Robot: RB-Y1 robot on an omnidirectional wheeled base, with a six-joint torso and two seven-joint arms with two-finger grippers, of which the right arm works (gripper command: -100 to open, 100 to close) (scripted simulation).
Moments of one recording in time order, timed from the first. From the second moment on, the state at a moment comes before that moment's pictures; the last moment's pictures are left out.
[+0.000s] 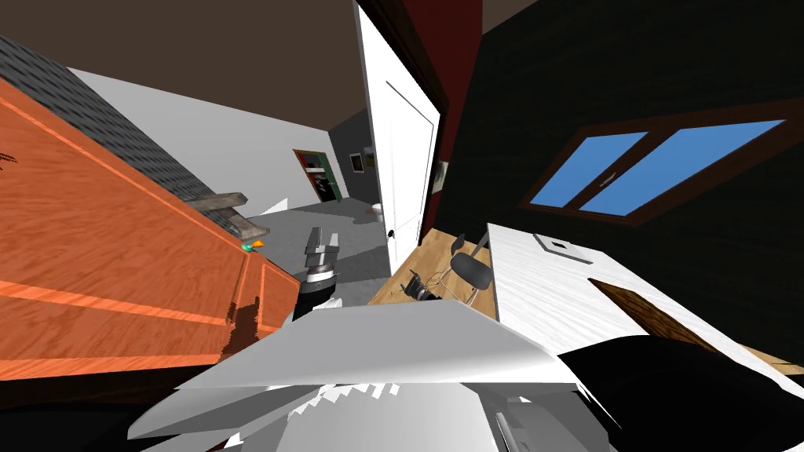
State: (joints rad) arm 0.45 -0.11 0.32 -1.62 -1.61 0.33 0.73
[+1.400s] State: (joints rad) arm 0.43 -0.12 0.39 -1.46 -1.99 0.51 0.93
